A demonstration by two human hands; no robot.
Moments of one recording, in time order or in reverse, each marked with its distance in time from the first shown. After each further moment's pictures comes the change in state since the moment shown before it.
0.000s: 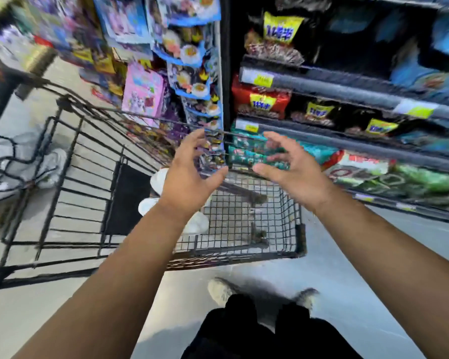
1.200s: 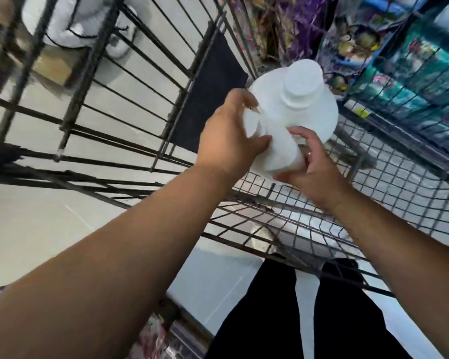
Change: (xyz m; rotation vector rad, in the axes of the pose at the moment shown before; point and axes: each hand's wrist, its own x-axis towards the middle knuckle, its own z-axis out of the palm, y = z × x) left_hand -0.022 -0.221 -0.033 0.225 0.163 -0.439; right_hand 0.052 0.189 0.253 0.082 -0.478 0.282
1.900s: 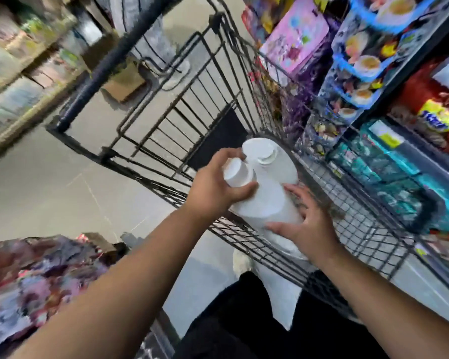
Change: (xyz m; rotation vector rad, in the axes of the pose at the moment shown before) left_hand -0.095 0.112 -0.054 -0.138 0.135 -0.084; right_hand -0.129 -0.115 -0.080 -0.145 -0.103 -0.085
